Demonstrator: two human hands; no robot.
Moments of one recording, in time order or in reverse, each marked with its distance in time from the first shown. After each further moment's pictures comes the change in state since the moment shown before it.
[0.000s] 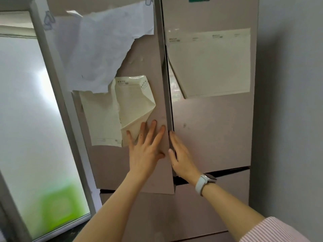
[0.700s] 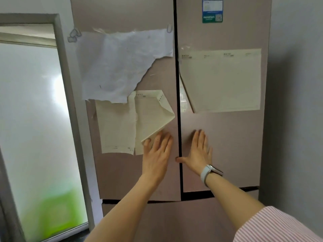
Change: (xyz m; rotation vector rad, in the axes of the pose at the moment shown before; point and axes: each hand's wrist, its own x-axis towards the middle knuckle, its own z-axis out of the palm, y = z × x) left_hand 0.021 0.007 0.013 0.099 0.101 0.029; right_hand 0.049 0.017 -0.026 -0.417 0.001 0.429
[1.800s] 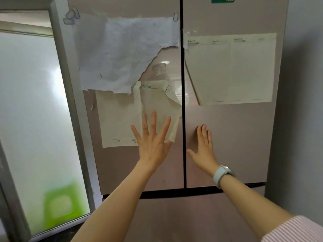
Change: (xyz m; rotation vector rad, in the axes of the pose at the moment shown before) left_hand 0.023 -0.023 0.020 -0.162 -0.021 -0.204; right_hand 0.005 0.014 0.007 0.220 -0.040 -0.134
